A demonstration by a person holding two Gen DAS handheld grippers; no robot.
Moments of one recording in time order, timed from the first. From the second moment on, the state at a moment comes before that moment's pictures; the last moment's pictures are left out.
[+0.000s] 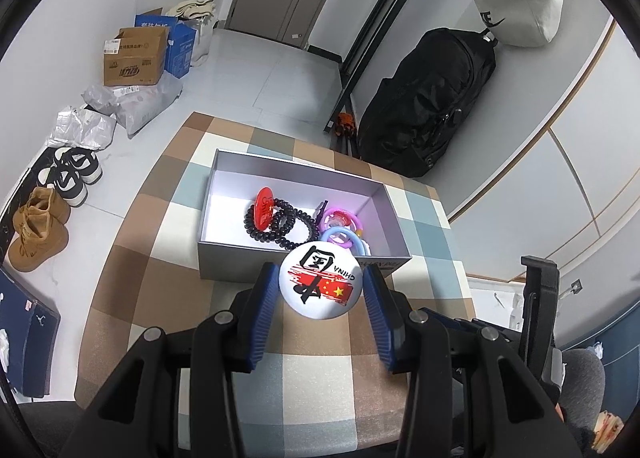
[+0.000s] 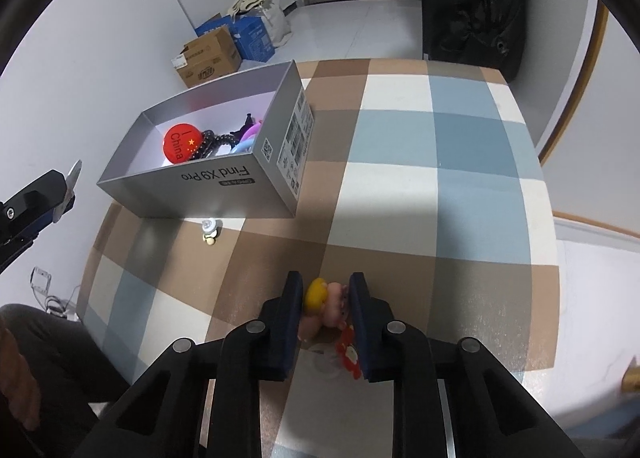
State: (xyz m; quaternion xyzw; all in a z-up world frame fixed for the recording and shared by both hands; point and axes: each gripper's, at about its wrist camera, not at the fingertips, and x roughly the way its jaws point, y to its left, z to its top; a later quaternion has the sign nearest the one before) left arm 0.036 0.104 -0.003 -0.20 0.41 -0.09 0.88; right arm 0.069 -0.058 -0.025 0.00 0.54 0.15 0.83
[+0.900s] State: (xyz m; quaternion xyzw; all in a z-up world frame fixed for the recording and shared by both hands) left arm 0.053 0.105 0.002 -0.19 0.39 -0.08 0.90; right arm 0.071 -0.050 0.042 0.06 0.42 0.21 0.88
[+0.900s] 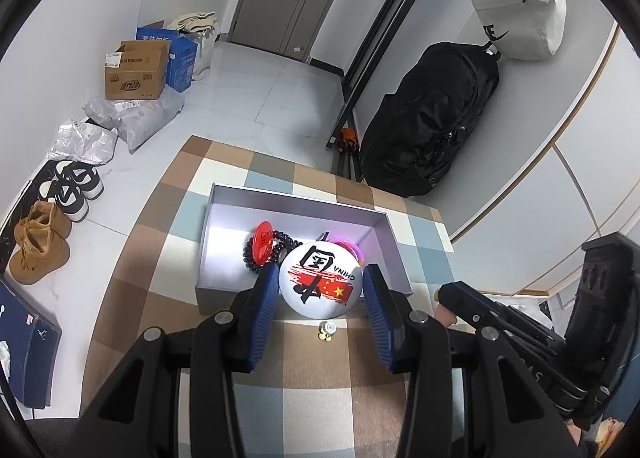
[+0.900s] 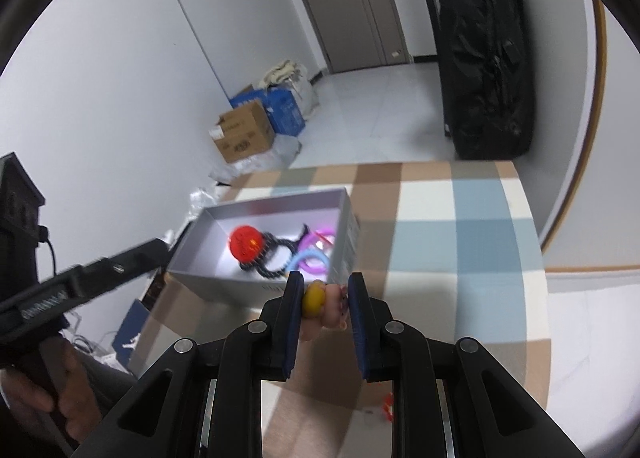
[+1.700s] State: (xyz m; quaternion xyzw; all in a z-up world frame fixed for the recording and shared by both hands) left arm 0.097 0.109 -0.014 -0.23 0.43 -0.07 0.87; right arm 0.126 -0.020 0.035 0.11 0.43 0.25 0.86
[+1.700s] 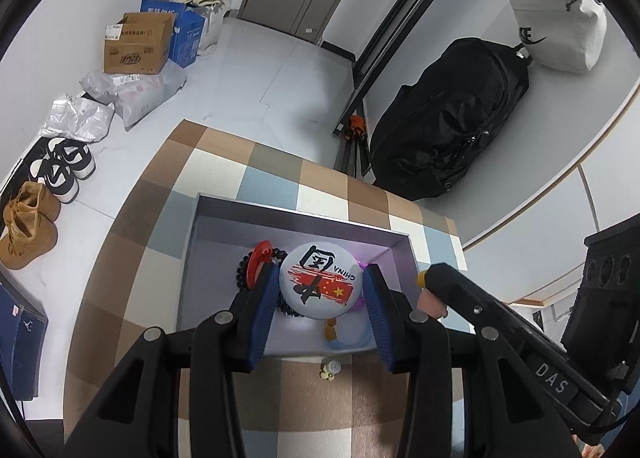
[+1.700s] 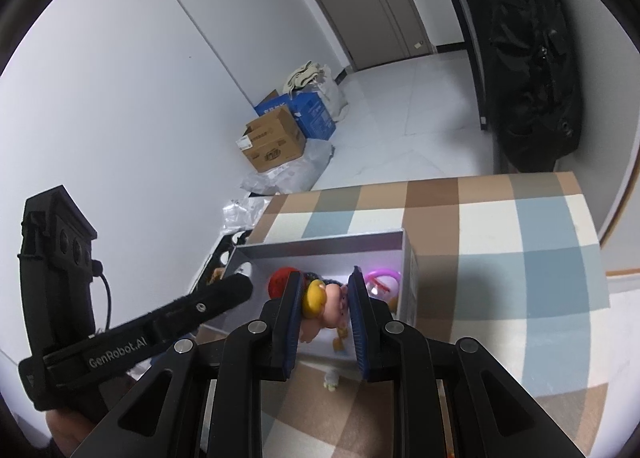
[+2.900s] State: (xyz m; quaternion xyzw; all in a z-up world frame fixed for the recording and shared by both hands) left arm 0.119 0.110 -0.028 -0.26 0.47 -0.08 0.84; right arm 0.150 -0.022 0.016 0.14 0.45 0.23 0.85
